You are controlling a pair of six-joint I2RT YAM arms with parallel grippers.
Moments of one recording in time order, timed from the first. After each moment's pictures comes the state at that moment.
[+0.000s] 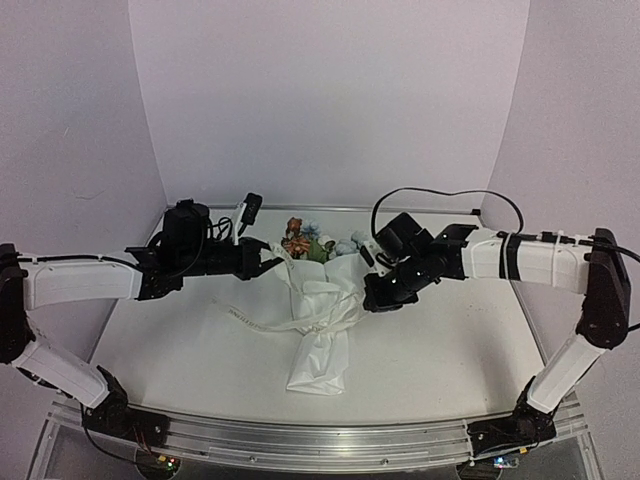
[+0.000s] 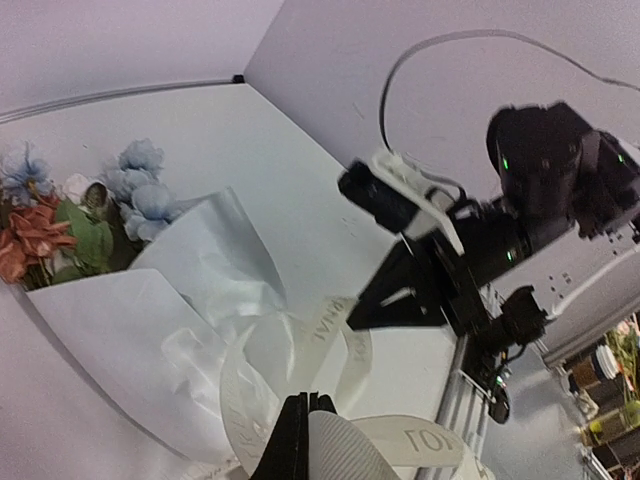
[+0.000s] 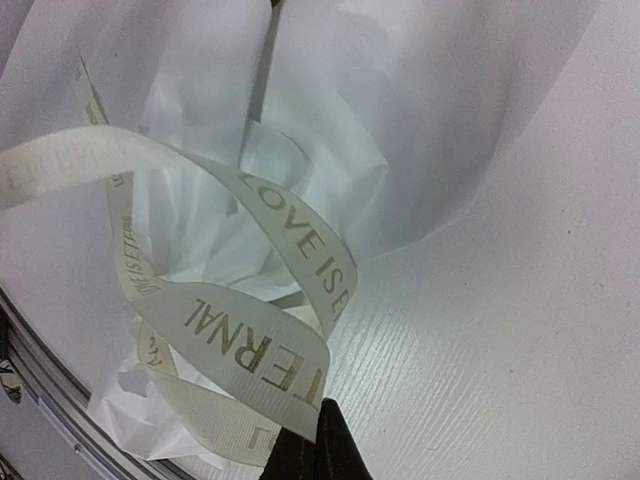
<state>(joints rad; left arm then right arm) -0.72 1.37 0.83 0.27 0.45 -0.42 0.83 1.64 1.21 -0.61 -0.08 0.49</state>
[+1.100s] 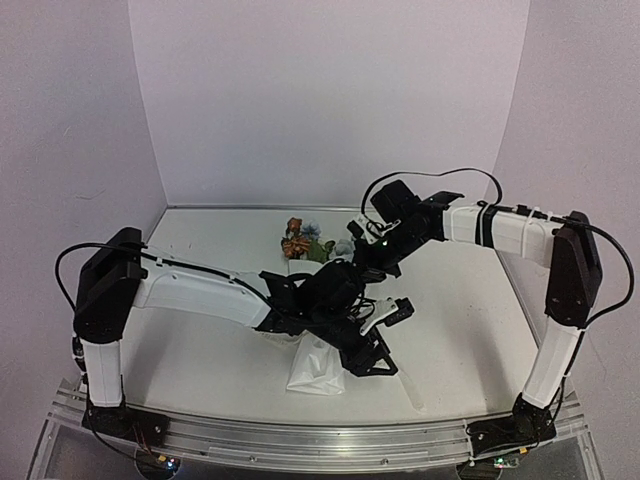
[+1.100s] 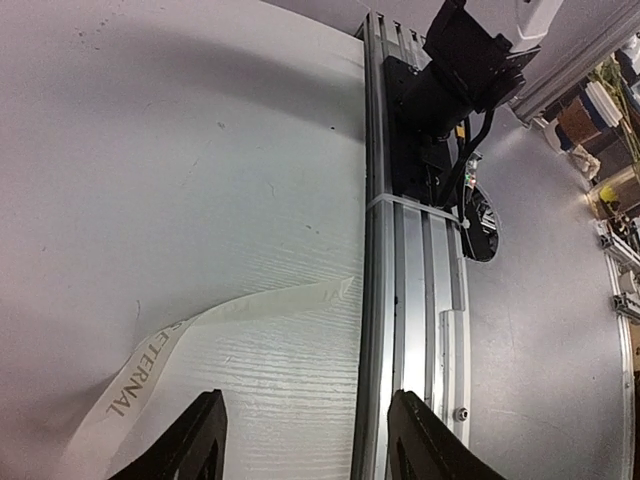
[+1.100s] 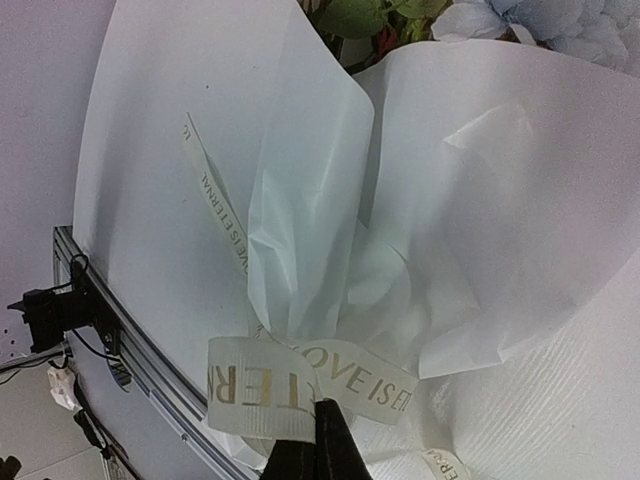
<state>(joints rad) -1.21 2.00 1.42 -0.12 0.51 -0.10 0.69 1.85 1.53 -0.71 -0.43 0.49</state>
